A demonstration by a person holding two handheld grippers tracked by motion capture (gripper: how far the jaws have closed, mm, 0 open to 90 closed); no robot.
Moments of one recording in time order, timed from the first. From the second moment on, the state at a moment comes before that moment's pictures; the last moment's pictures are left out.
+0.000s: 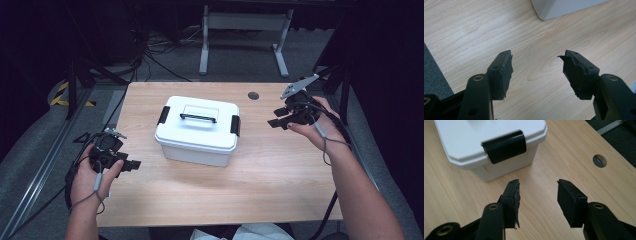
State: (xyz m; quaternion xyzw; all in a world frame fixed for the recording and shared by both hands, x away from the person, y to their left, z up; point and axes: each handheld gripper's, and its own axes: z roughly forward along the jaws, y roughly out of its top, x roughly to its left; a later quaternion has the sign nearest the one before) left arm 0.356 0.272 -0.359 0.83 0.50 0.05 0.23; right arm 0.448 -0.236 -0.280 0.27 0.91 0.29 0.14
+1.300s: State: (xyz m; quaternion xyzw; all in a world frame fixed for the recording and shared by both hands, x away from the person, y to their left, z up) left arm 0.359 0.270 -0.365 0.84 0.50 0.06 0.22; right arm 0.462 -0.280 -0.405 0.35 0.90 0.26 0.06
